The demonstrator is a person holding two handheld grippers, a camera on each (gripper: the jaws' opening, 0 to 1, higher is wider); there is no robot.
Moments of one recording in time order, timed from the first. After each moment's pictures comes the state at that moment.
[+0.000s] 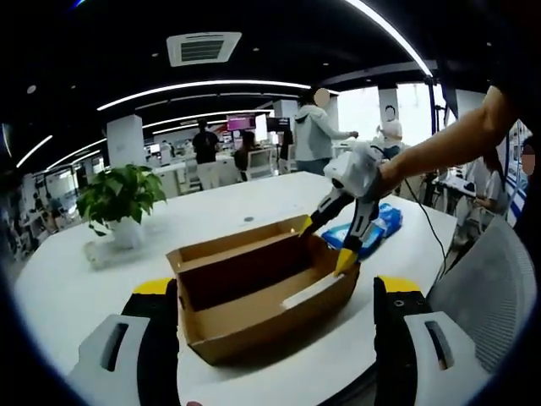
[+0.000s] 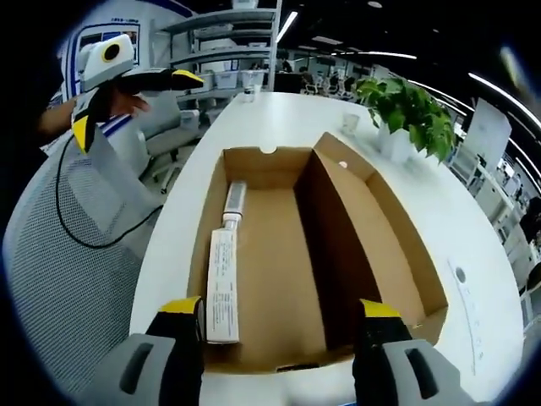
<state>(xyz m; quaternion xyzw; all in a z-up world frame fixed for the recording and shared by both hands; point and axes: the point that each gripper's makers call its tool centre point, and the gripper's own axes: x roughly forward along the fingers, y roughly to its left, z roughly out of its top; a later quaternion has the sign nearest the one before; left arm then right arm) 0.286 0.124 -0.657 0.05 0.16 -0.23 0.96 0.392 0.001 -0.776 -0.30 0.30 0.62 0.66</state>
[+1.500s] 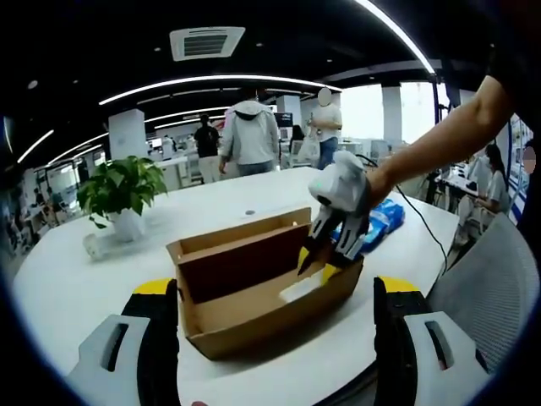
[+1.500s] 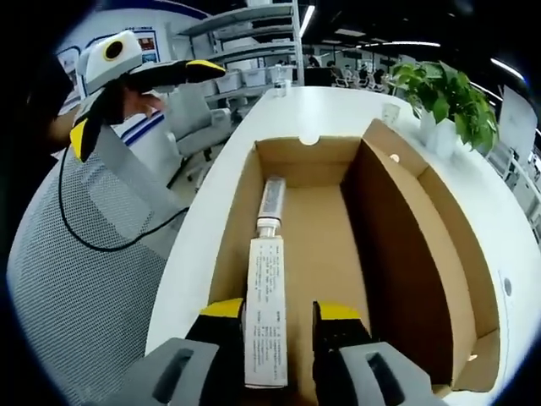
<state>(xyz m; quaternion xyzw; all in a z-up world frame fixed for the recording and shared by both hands) 0.289 0.126 -0.668 0.06 0.17 -0.23 0.96 0.357 0.039 -0.802 -0.28 0.32 0.68 0.60</state>
